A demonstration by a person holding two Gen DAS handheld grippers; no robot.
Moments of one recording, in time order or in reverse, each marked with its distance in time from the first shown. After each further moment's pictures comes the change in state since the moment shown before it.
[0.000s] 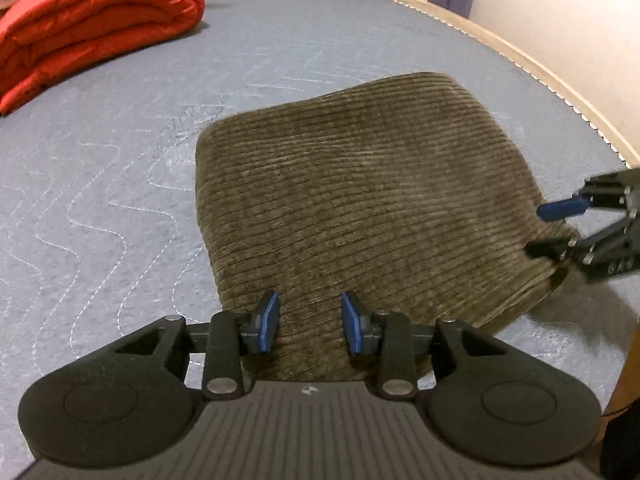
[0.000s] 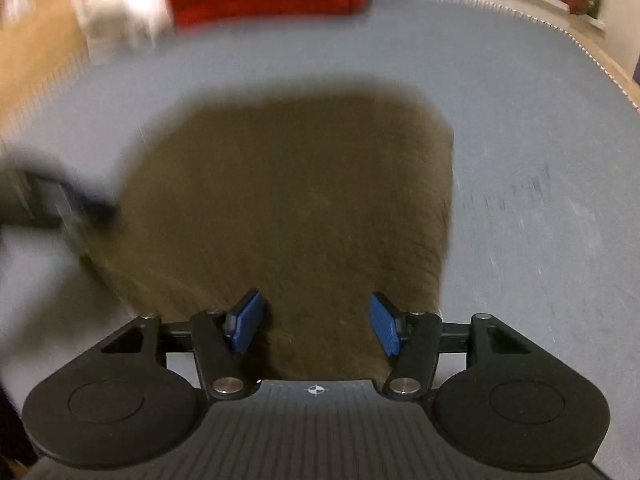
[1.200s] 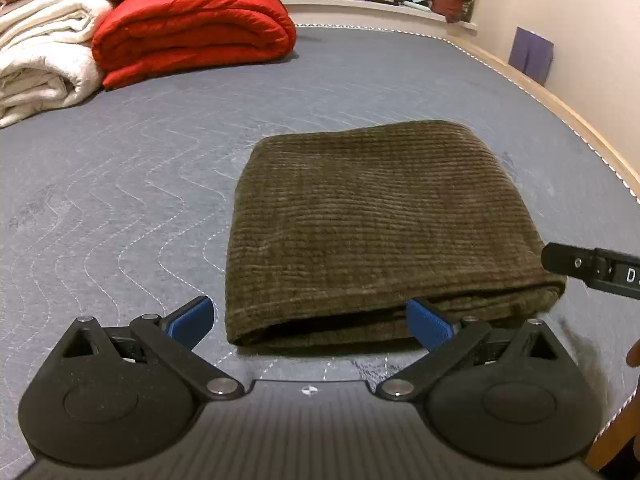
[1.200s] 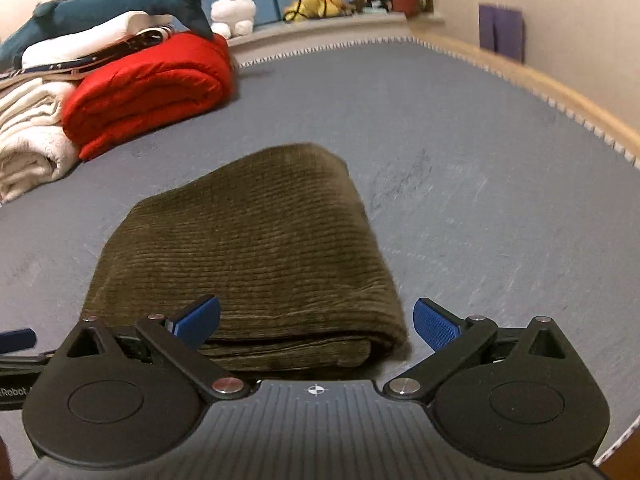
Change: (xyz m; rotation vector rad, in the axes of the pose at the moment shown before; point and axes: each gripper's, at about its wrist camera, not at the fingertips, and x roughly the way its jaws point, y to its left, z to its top) left arm -0.083 -0.062 -0.041 -0.244 -0.117 0.218; right arm -0.058 0.038 -0.037 0.459 -0.278 -0.202
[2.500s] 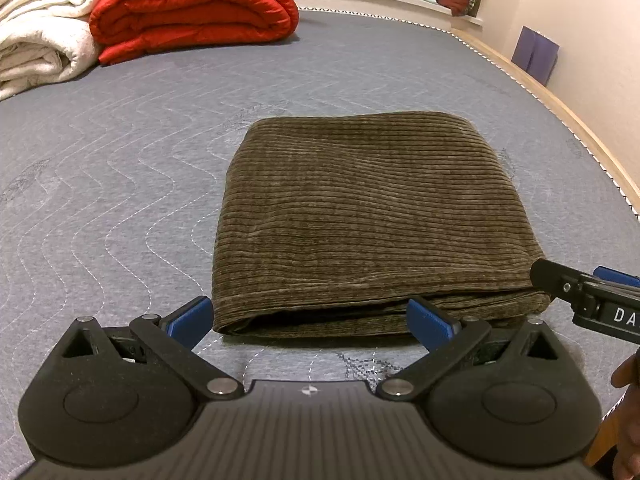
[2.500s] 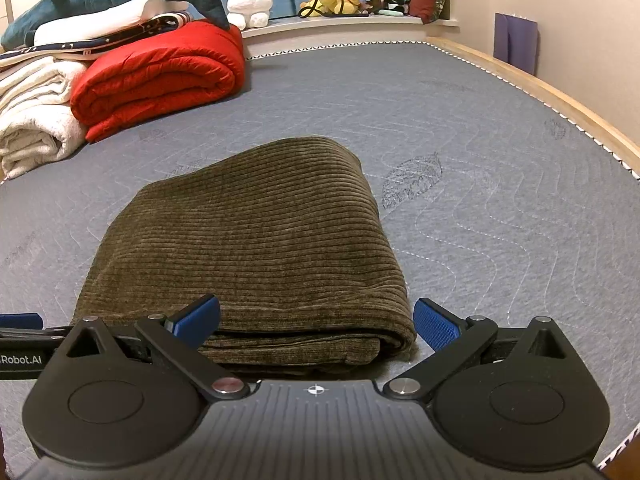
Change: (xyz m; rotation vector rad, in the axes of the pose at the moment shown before) left arm 0.009 -0.002 0.002 -0.047 0.055 -0.029; right arm -0.005 0.015 -0.007 -0.078 -0.002 -0.012
